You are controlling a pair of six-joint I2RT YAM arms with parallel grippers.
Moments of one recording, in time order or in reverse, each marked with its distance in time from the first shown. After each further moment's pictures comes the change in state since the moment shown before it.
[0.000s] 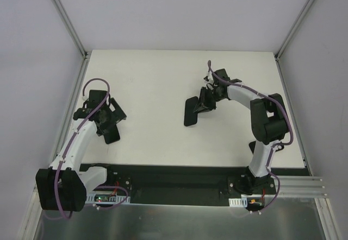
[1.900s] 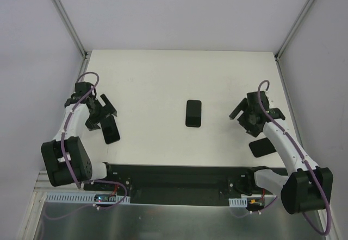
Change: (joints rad) left arm 0.264 0.294 0.109 0.027 0.136 0.204; right arm -0.171 -0.816 -0.493 -0.201 0.645 0.334
